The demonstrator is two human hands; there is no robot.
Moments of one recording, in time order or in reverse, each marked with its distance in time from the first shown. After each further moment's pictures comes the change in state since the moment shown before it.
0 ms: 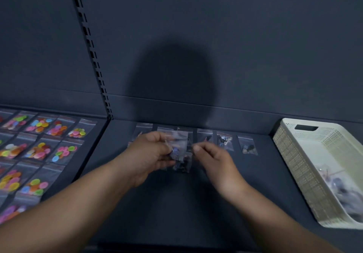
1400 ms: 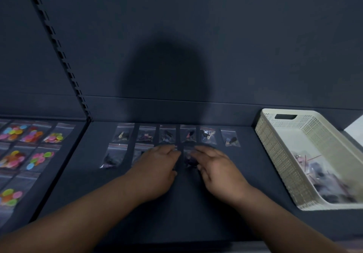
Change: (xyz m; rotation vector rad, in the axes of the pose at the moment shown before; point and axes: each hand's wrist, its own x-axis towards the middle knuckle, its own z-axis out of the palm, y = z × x) left_hand 0.011 -0.036 0.038 1.529 -0.170 0.530; right_hand -0.018 0.038 -0.055 -0.923 -0.137 -0.251
